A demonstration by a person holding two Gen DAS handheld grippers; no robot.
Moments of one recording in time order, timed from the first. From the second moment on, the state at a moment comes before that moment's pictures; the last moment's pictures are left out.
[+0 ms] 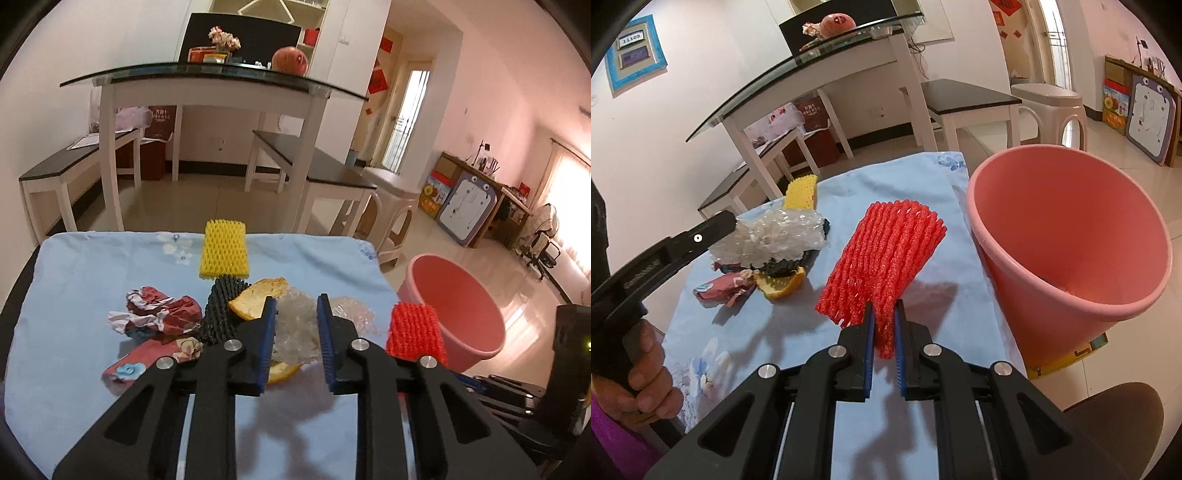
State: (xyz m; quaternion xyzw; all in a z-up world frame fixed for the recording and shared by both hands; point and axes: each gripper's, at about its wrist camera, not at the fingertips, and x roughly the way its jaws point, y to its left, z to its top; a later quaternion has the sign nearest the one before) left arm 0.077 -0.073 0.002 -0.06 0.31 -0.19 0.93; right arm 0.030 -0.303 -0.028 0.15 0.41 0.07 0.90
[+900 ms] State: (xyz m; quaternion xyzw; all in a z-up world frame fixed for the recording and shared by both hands) left arm 0.048 -0.106 0.026 -0.05 0.30 -0.20 0.93; right arm 0.005 -0.346 -0.010 0.17 0.37 0.05 0.91
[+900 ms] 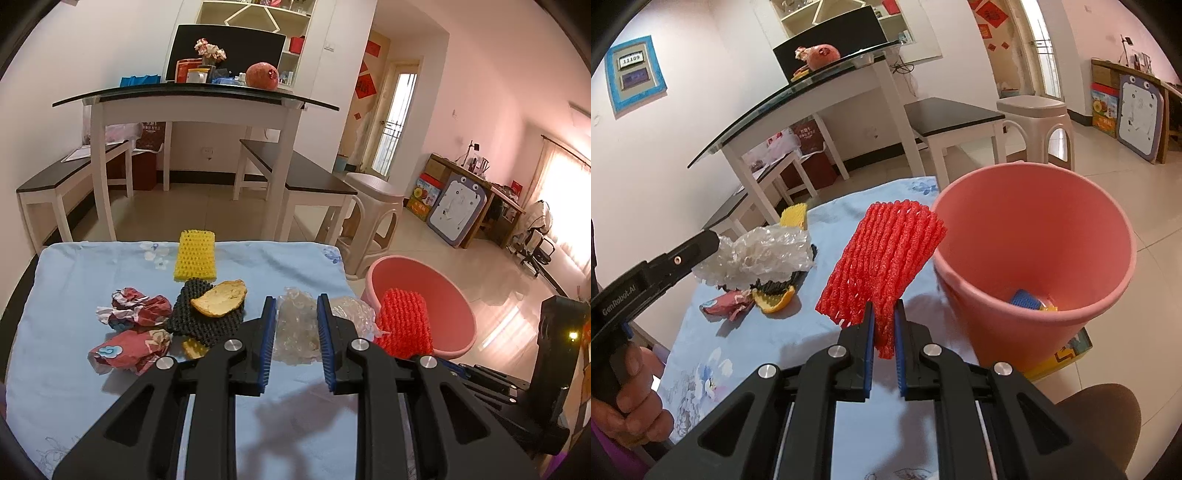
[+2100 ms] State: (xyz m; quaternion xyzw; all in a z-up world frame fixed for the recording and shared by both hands) left arm 0.059 -0.221 0.026 0.01 0.29 -0.27 0.92; right arm 0.001 -0.457 -0.016 0.21 0.34 -0.05 0.91
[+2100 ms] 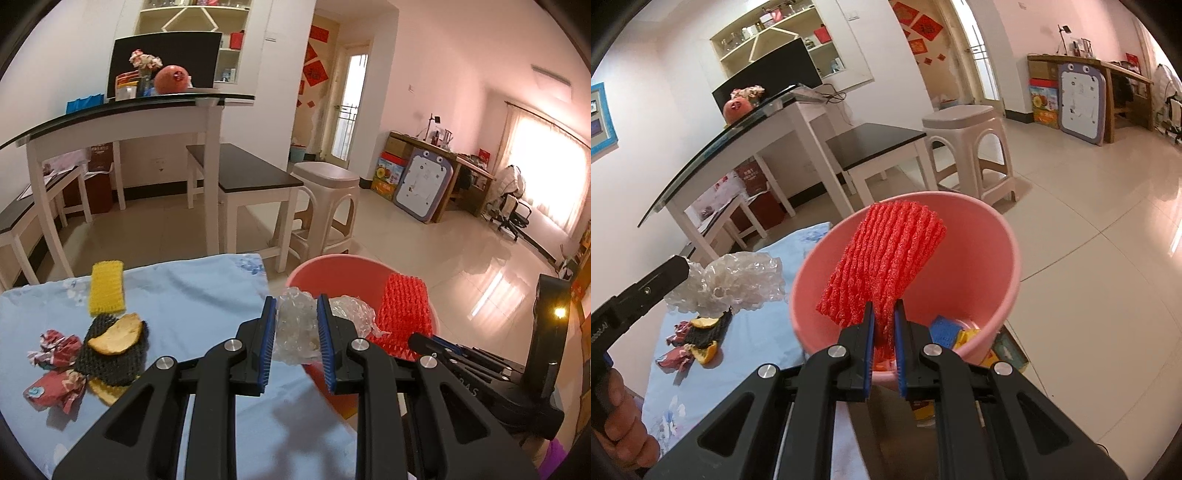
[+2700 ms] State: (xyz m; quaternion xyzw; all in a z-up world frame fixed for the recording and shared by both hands) left arm 0.076 -0.269 -0.005 0.05 0.32 -0.28 0.90; right arm 0.008 -0.477 -0.038 0.21 0.36 -0.08 0.91
